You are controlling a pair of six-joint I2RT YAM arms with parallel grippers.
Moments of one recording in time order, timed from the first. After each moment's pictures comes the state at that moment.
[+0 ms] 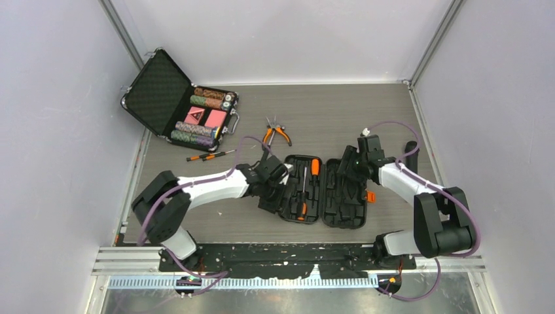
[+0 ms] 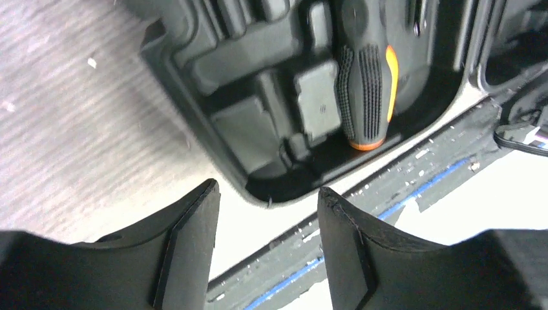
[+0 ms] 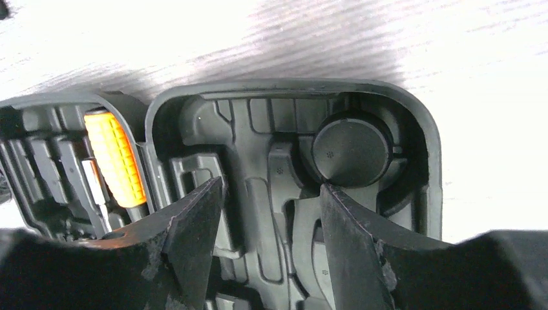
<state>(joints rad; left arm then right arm) -0.89 1.63 0.95 -0.48 0.25 -0.58 0.19 1.36 0.65 -0.24 -0.06 0.54</state>
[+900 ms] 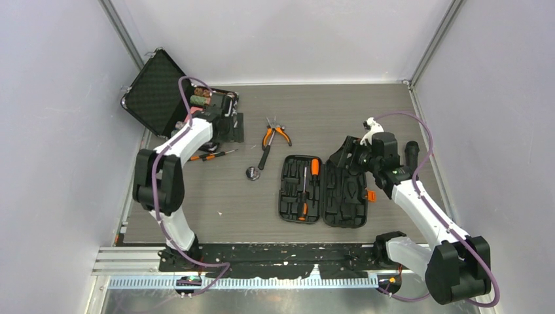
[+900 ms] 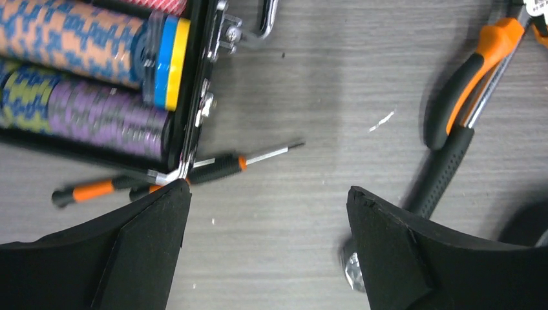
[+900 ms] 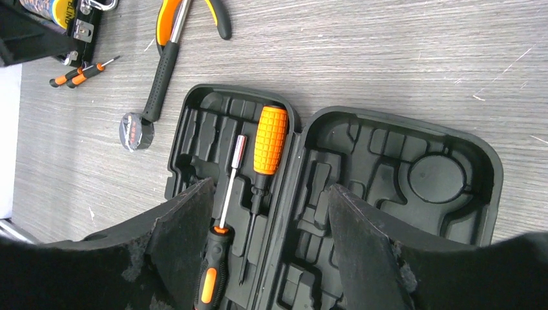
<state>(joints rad) -0.29 1.74 1.32 -0.56 -0.15 -0.25 0.19 1.05 0.65 -0.19 -0.26 0.44</state>
